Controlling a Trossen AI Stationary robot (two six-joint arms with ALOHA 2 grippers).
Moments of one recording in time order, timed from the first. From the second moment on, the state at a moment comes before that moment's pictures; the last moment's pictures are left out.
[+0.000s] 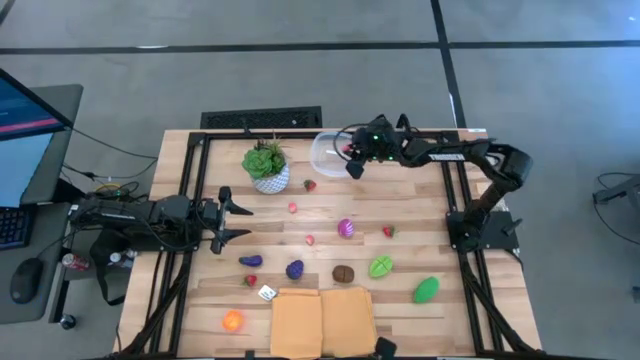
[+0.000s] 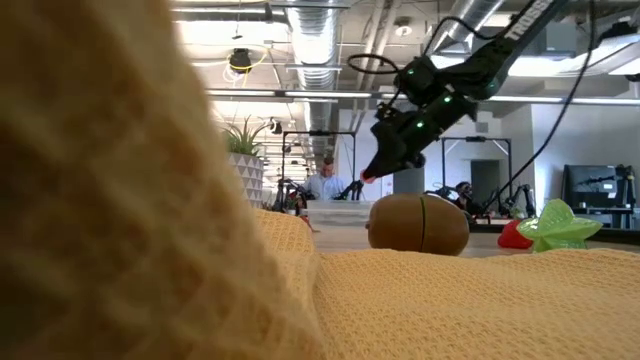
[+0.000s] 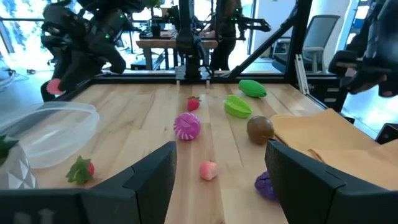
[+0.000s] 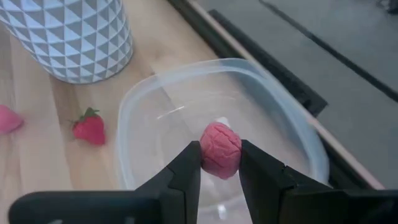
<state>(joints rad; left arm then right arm) -0.09 0.09 0.02 0.00 -0.04 -0.04 -0.57 1.67 0.90 0.13 -0.08 -0.11</state>
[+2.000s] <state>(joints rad) -0.09 0.09 0.02 0.00 -0.03 0.02 -0.26 1.35 0.86 -0.26 -0.04 -0.05</state>
